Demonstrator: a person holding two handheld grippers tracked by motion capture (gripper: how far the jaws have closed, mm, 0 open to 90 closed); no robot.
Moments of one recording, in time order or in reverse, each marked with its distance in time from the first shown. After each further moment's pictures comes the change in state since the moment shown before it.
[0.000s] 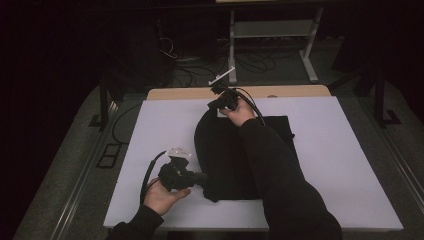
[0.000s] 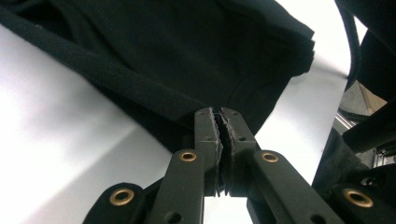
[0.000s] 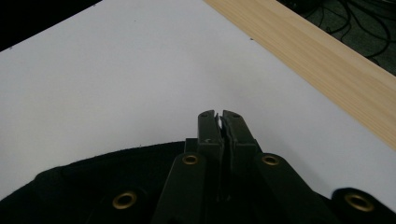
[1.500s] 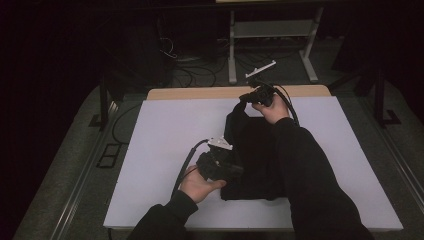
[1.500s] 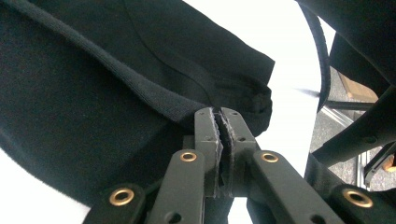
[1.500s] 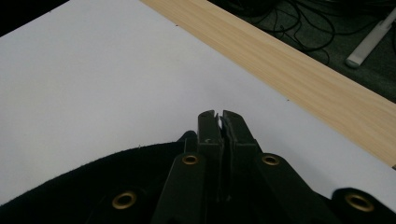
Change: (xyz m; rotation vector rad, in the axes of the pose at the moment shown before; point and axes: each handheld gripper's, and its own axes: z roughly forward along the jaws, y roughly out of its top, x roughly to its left) left arm -0.040 0.060 0.059 0.046 -0.091 0.121; right arm -0.058 -0.045 -0.075 -0.051 -0.093 0.081
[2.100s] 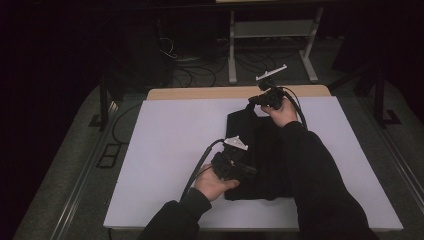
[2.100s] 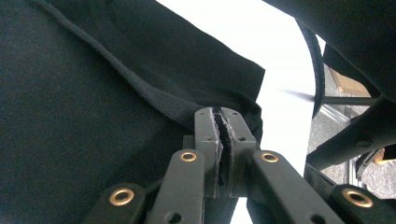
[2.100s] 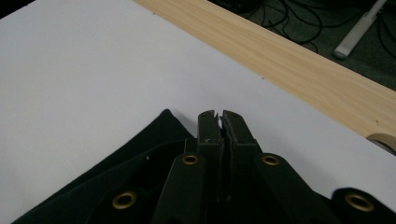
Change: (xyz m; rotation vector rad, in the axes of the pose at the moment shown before) left arm -0.008 0.017 0.031 0.024 -0.043 0.031; right arm -0.023 -0.023 -0.008 -0.007 -0.030 0.034
